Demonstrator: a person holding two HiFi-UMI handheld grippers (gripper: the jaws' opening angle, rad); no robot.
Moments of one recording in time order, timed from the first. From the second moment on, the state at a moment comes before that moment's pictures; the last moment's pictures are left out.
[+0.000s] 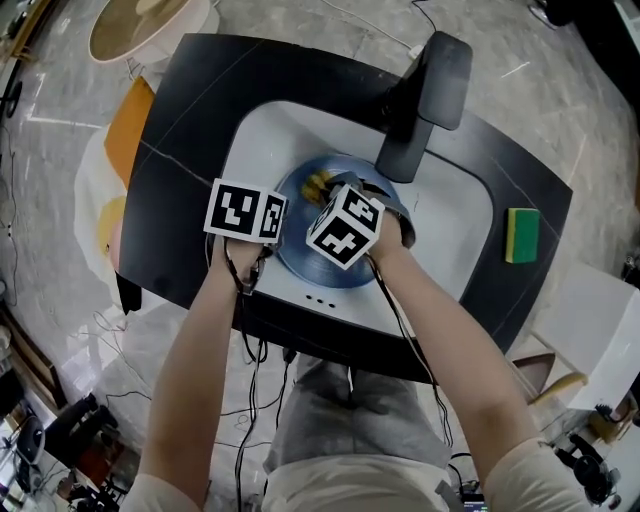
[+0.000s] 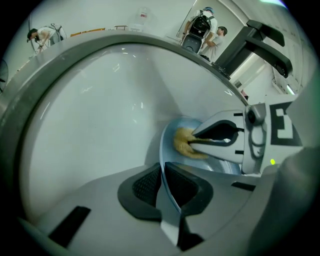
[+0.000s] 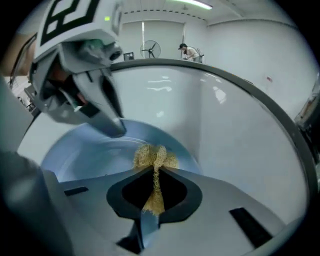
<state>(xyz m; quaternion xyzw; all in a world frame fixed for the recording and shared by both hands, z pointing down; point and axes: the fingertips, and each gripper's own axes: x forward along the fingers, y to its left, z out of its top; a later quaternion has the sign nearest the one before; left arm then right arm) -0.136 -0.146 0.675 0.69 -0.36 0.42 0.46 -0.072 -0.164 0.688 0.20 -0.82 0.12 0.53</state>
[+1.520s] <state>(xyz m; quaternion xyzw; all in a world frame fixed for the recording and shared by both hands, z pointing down) -0.131 -0.139 0.682 0.68 -0.35 0.44 0.47 -0.094 -0.149 0.685 0.14 -0.84 0.10 0.51</state>
